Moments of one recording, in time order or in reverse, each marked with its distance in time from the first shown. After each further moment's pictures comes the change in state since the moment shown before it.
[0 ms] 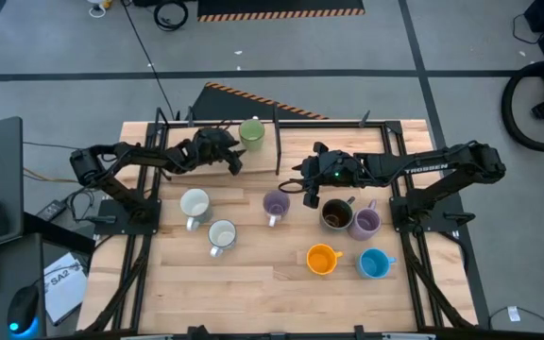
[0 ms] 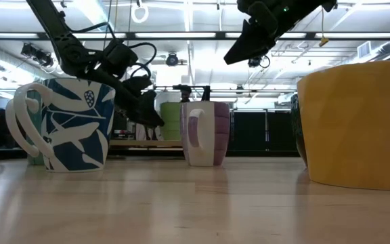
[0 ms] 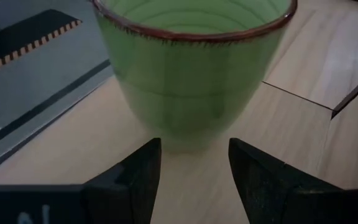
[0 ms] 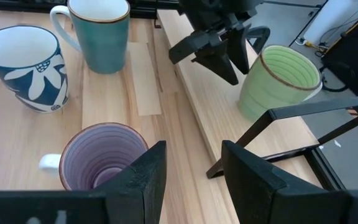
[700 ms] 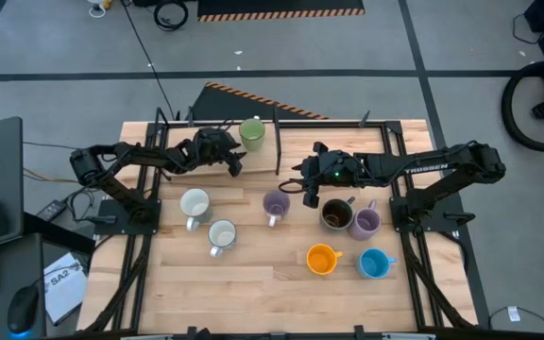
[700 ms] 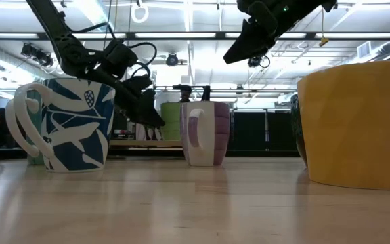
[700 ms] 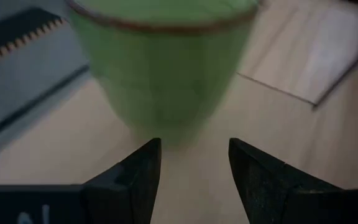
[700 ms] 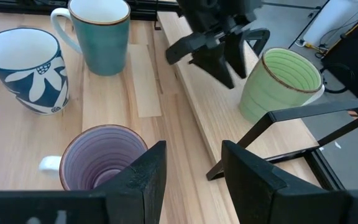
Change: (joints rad) left arm -0.011 0.000 0.000 -0.017 0.053 -0.003; right arm 0.000 0.000 0.000 0.005 -0.001 -0.002
